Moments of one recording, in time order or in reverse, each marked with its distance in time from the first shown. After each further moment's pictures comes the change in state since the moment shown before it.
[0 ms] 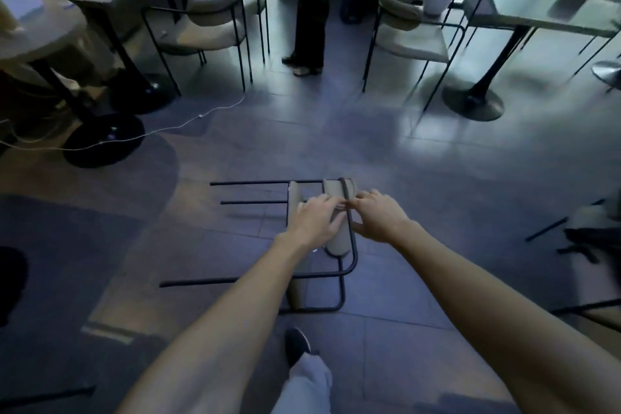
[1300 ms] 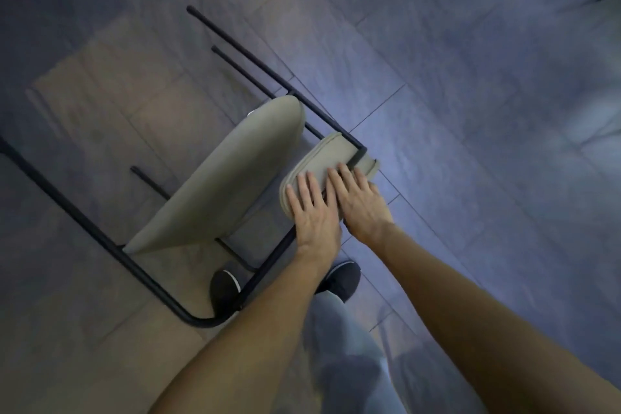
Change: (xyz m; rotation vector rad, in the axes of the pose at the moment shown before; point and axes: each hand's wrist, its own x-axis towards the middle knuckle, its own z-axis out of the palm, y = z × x) left_hand 0.369 -0.065 0.373 0.227 -0.155 -1.067; right_hand 0.409 0.259 0.294 -0.234 -0.310 -0.668
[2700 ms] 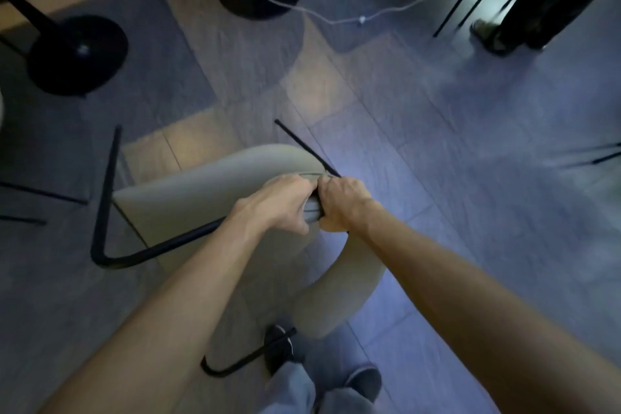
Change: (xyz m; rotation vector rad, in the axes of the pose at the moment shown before) left_hand 0.135 -0.296 -0.275 -0.297 -0.087 0.324; right_hand 0.150 -0.148 -0.335 -0.187 0.030 -0.153
